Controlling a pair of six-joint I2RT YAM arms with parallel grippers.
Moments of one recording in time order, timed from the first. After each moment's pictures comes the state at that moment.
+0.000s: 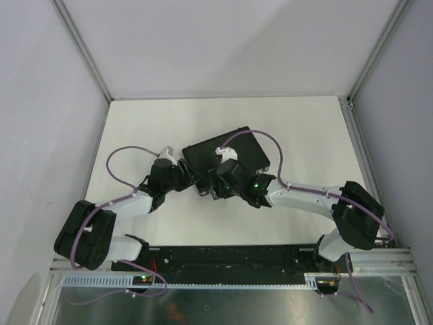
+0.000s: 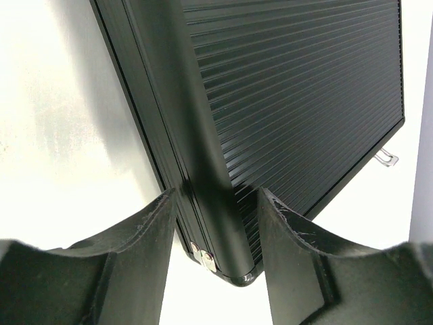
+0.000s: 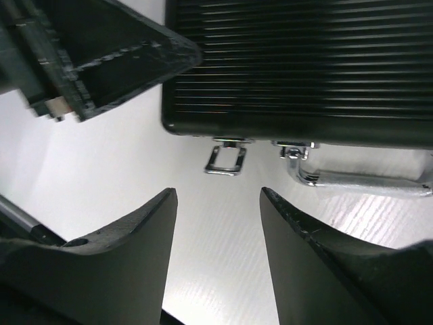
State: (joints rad) left arm -0.39 1.31 0.43 0.28 0.13 -0.81; right arm 1.04 1.55 1.03 -0.17 0.23 0.58
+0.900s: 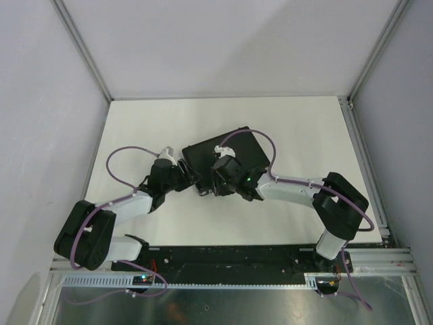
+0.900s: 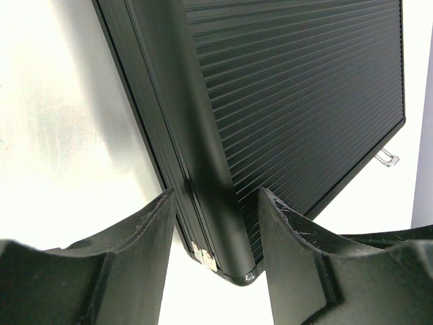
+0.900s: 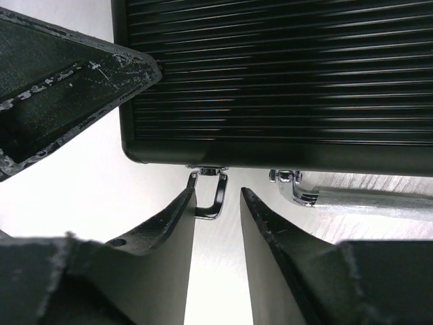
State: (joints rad) left arm -0.39 1.31 0.43 0.28 0.13 -0.81; right arm 0.97 1.69 1.08 -0.17 0.16 0.62
